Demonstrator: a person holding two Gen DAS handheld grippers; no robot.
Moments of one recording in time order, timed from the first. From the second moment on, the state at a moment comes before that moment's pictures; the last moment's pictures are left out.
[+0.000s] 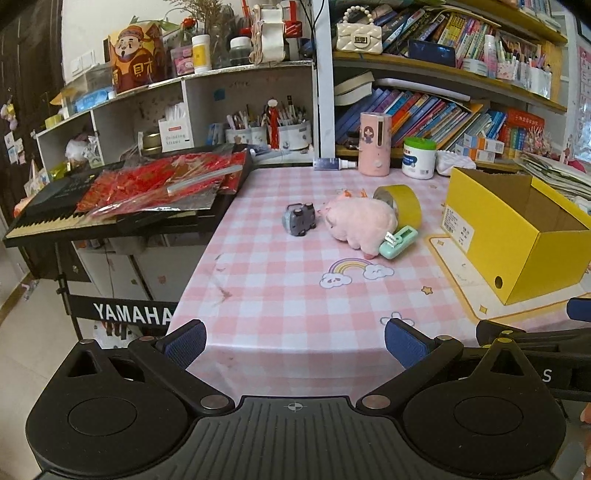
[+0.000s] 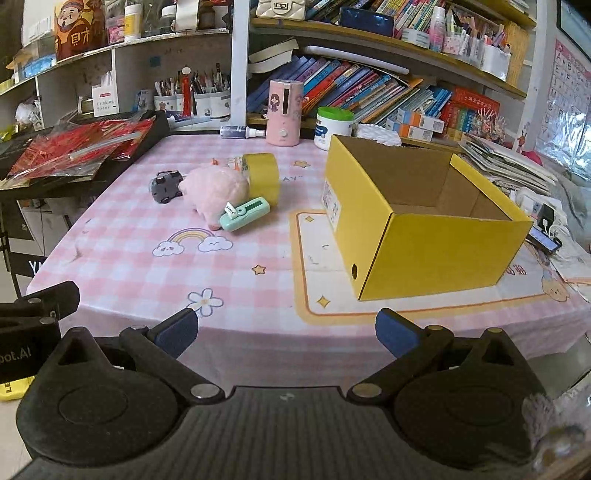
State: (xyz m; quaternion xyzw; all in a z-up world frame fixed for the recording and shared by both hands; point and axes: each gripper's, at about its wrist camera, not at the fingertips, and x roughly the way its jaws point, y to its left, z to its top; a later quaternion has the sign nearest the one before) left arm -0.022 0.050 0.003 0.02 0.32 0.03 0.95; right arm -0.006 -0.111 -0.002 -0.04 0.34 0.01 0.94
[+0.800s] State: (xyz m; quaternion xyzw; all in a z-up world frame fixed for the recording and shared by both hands) left arm 0.021 0.052 -0.007 -0.01 0.33 0.04 0.94; right arm 0.039 -0.112 -0.007 -0.05 0.35 0.02 0.94
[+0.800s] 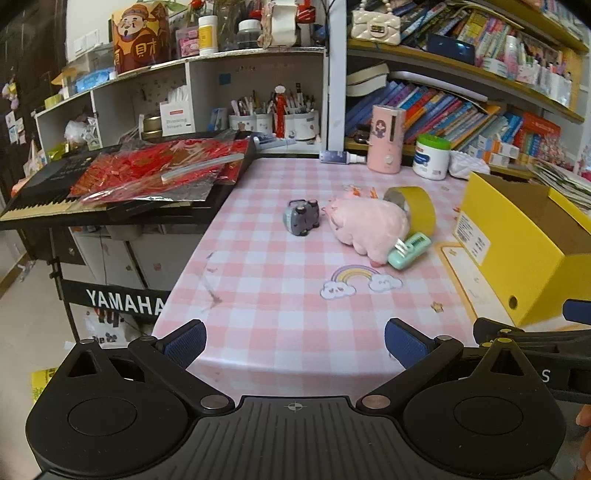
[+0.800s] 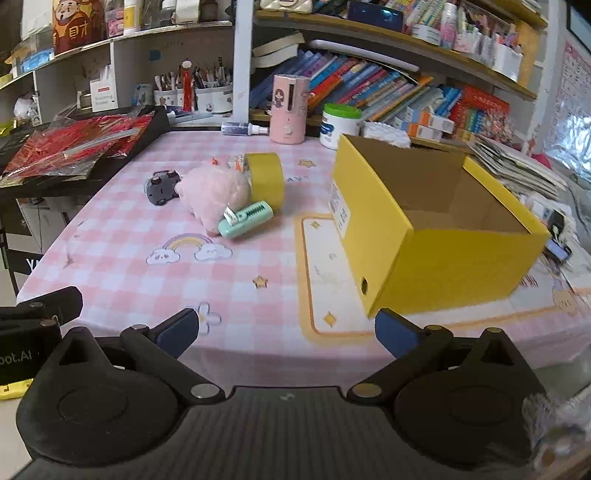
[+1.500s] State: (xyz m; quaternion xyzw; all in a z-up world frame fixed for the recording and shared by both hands) left arm 0.101 0.054 -0.030 -0.02 0.37 0.11 0.92; right arm 0.162 -0.096 -0.026 -0.08 0.34 0.13 0.93
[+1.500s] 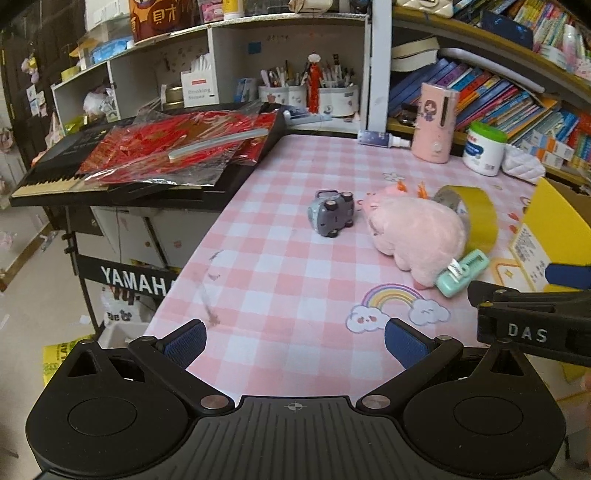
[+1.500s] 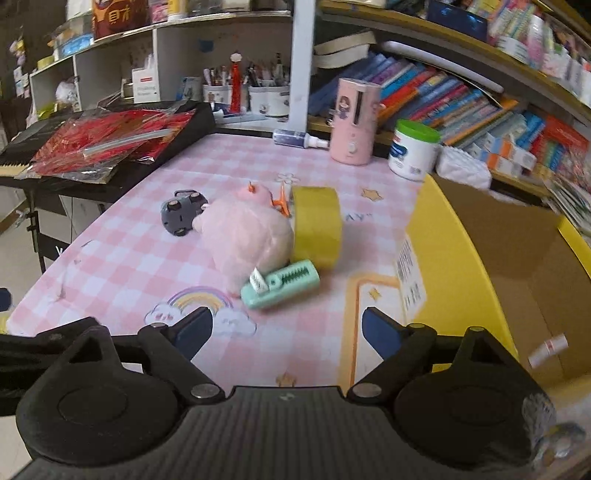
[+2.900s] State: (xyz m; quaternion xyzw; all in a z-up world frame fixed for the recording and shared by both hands) left arm 0.304 0.081 -0.076 -0.09 0.40 0.11 0.91; right arm 0.211 -0.099 -0.048 -0.16 0.37 0.25 0.88
